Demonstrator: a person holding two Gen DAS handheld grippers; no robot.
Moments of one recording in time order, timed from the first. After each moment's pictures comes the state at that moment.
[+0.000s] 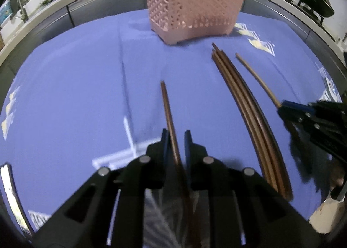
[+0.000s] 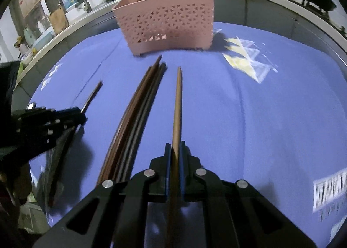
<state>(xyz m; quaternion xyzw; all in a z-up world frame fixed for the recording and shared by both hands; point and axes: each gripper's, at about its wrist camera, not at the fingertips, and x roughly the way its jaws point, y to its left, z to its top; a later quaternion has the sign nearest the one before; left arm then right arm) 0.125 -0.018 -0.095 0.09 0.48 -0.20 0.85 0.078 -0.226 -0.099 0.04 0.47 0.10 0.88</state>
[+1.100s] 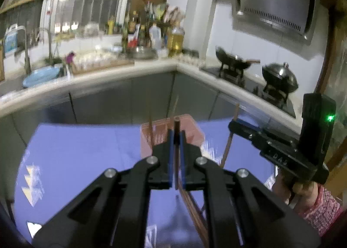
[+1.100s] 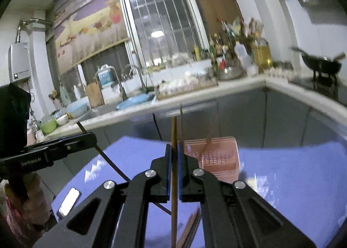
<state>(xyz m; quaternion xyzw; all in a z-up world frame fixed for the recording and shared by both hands) 0.130 0.008 0.141 -0.01 0.25 -0.27 0.93 0.111 -0.239 0.107 0.09 0.19 0.18 0.96</state>
